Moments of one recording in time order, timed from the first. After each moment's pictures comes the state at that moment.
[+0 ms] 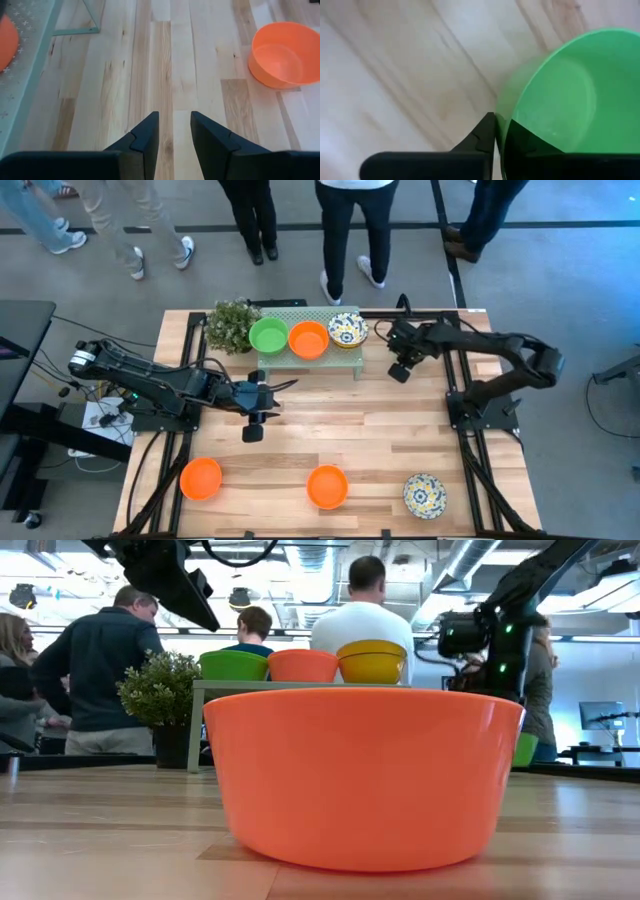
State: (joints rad) left arm -0.25 1.15 0.85 -0.49 -0.22 -0.07; right arm -0.59 1.37 0.74 -0.70 0.16 -0.01
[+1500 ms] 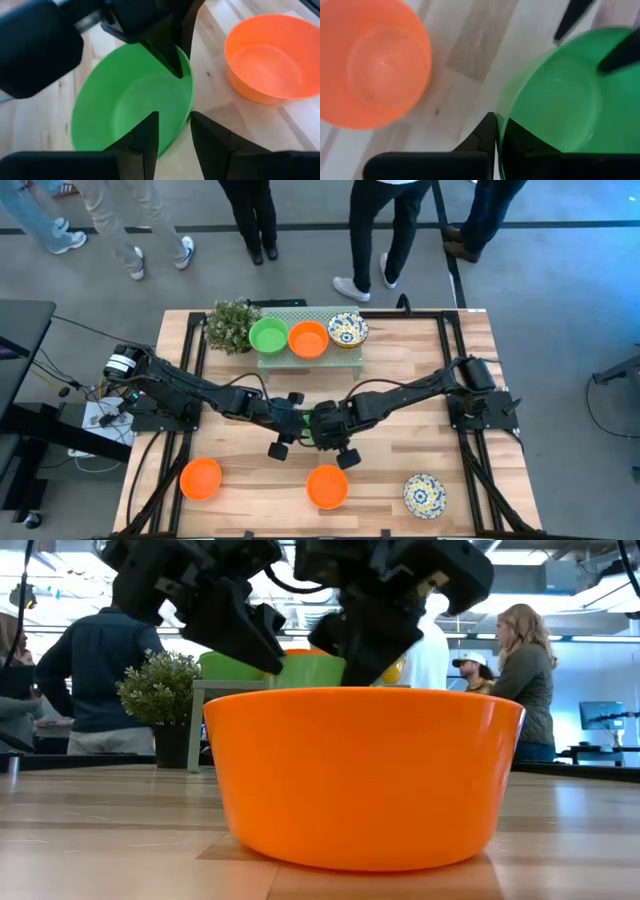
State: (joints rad) left arm -0.25 1.54 0.85 -0.02 -0.05 0.20; right arm 0.23 1.96 1.50 -0.68 -0.05 -0.18
